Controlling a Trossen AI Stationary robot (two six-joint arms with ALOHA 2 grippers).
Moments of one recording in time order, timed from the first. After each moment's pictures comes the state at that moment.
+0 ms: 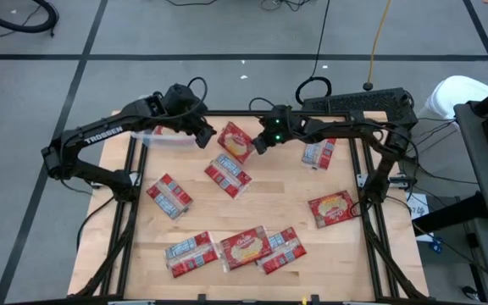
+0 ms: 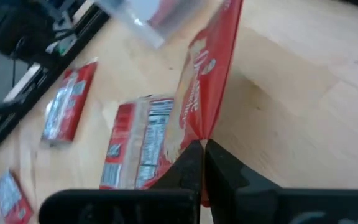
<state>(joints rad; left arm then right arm) 0.53 1.31 1.22 -0.68 0.22 -0.23 -0.49 1.75 1.03 0.06 -0.31 0.47</state>
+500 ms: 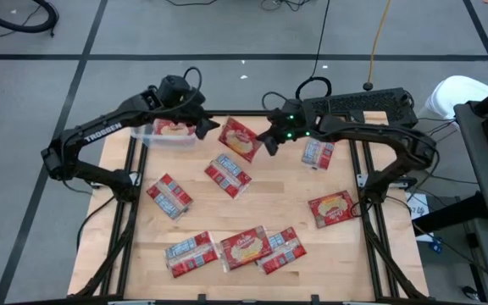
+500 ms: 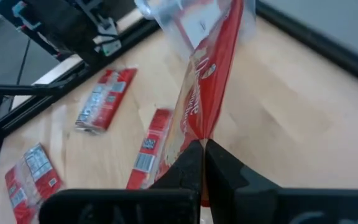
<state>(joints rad) 0.62 1.31 1.22 -0.59 0.32 -0.17 -0.46 1.51 1.03 -0.09 -0.32 0.32</state>
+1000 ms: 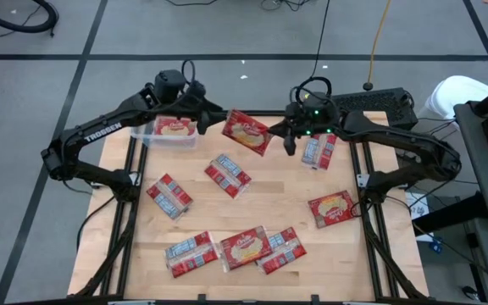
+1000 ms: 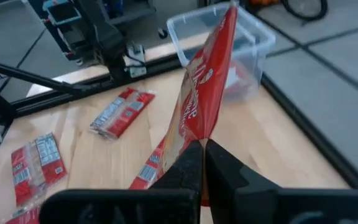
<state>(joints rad) 0.63 1.31 1.22 -0.35 0.46 -0.18 -0.46 1.27 1.03 -0.18 -0.32 0.08</state>
